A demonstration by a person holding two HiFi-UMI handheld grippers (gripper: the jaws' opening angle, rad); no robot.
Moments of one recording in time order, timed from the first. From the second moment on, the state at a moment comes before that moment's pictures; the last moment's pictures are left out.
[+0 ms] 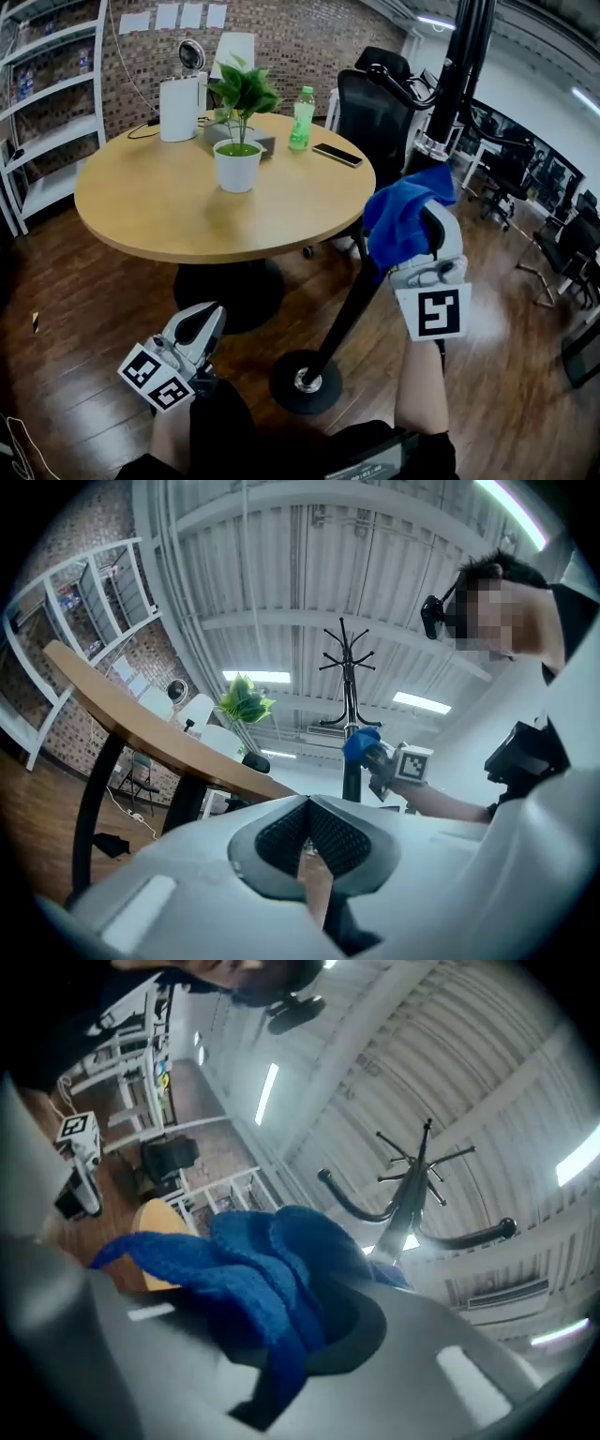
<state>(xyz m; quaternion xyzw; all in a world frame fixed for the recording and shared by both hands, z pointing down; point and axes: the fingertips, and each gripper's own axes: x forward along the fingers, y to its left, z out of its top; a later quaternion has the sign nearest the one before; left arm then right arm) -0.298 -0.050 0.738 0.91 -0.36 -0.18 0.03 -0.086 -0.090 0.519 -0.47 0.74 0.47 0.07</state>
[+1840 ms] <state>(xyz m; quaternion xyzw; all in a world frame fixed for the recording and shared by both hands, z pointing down) -0.253 -0.058 0.765 0.93 -0.32 -0.15 0.05 -0.064 -0.108 0.554 -0.48 0.78 0.39 0.05</state>
